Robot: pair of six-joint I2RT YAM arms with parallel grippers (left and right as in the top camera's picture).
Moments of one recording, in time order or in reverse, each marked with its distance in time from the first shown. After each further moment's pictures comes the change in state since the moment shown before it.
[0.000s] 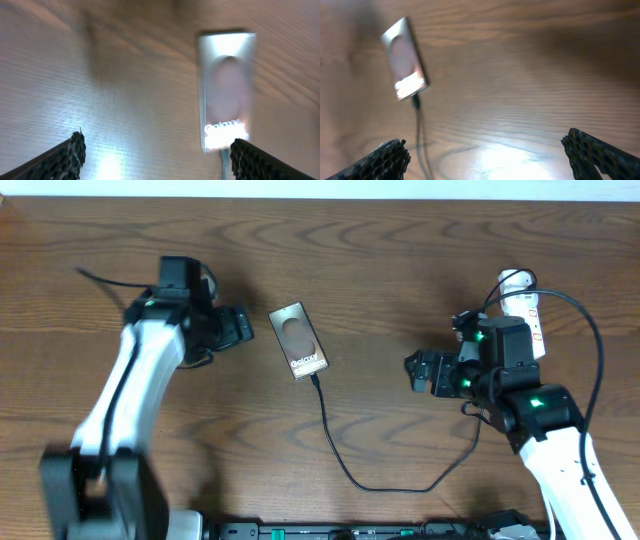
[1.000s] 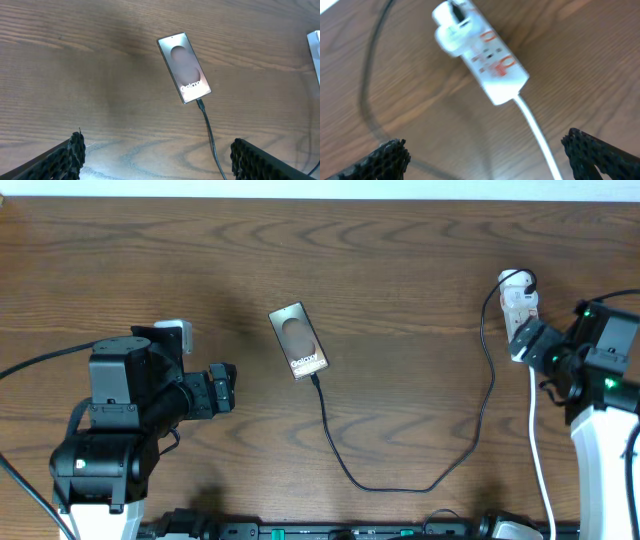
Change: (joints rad) left arm -0.003 -0.687 -0.127 -0.215 -0.005 0.201; right arm -0.511 0.120 0.054 0.113 0.184 -0.048
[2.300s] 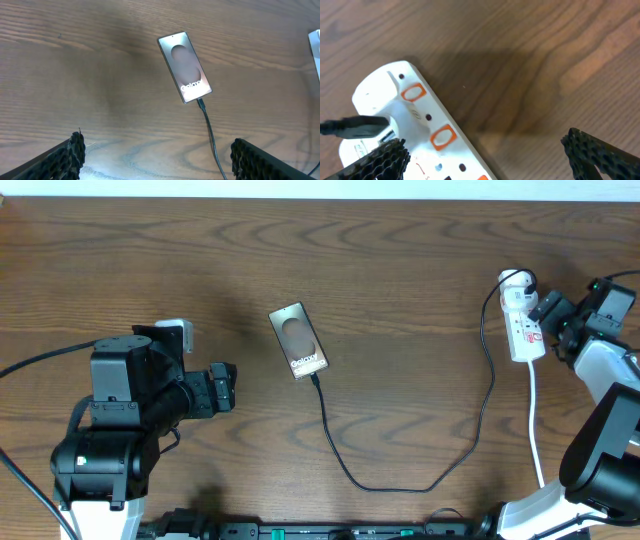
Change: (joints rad) left arm 0.000 0.007 0.000 0.000 0.000 0.000; right arm -0.126 0.576 0.106 0.538 0.005 -0.030
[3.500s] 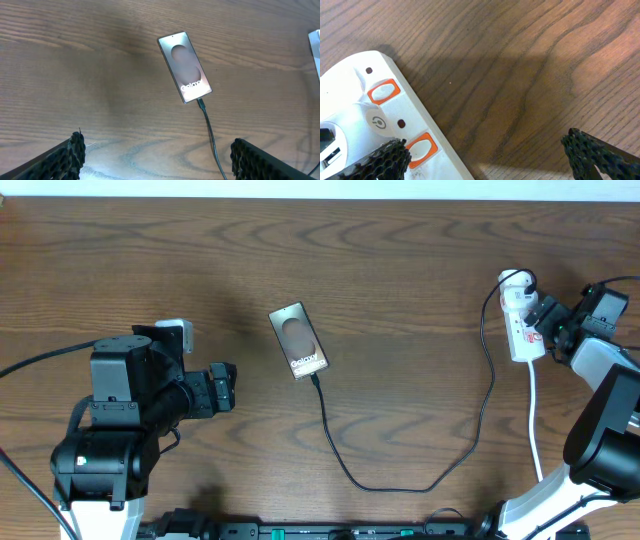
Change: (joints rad) left arm 0.000 0.000 0.000 0.000 0.000 0.000; right arm -0.016 0.108 0.005 0.063 -0.026 -0.006
